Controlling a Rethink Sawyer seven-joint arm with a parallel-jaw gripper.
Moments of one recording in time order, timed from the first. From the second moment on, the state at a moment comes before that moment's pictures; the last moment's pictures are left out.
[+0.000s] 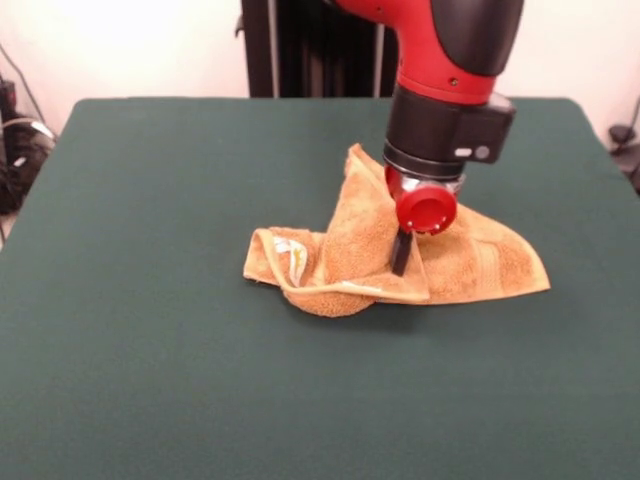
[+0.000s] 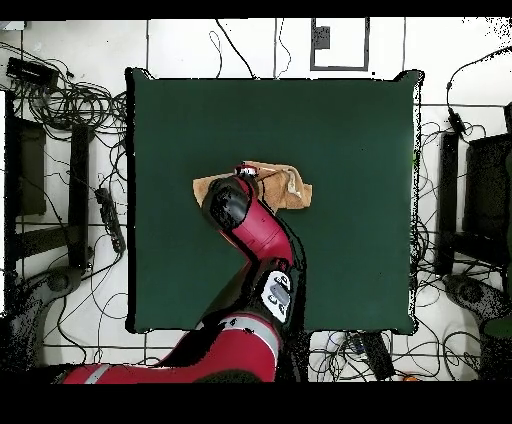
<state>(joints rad) 0.18 -0.33 -0.27 1.69 0.88 0.09 2.53</state>
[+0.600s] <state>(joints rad) 0.18 -0.40 -0.34 1.69 0.83 0.15 2.53</state>
